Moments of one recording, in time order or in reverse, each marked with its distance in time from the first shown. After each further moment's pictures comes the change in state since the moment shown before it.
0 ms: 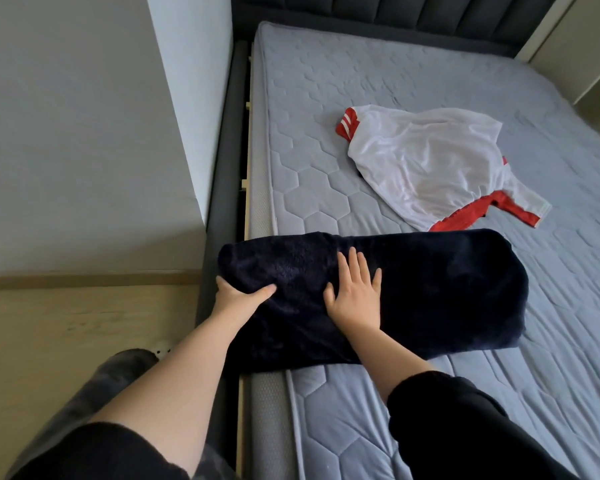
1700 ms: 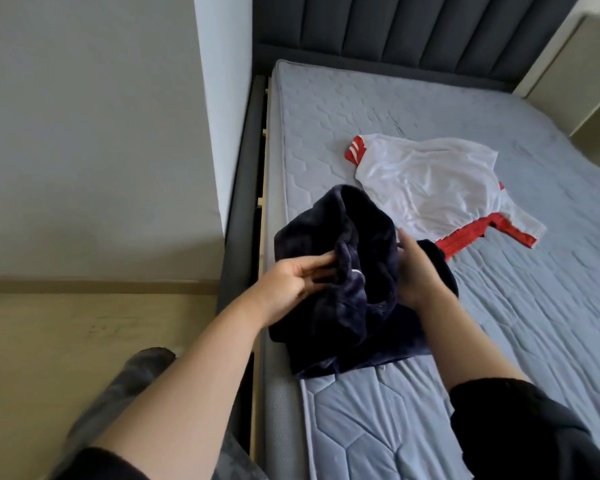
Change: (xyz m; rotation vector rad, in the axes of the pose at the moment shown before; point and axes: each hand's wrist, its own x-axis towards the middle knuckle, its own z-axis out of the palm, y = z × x) left_hand -0.096 0.081 -0.010 -0.269 -0.729 0.479; right_hand 0.025 0.003 -0.141 1.785 -0.602 0.446
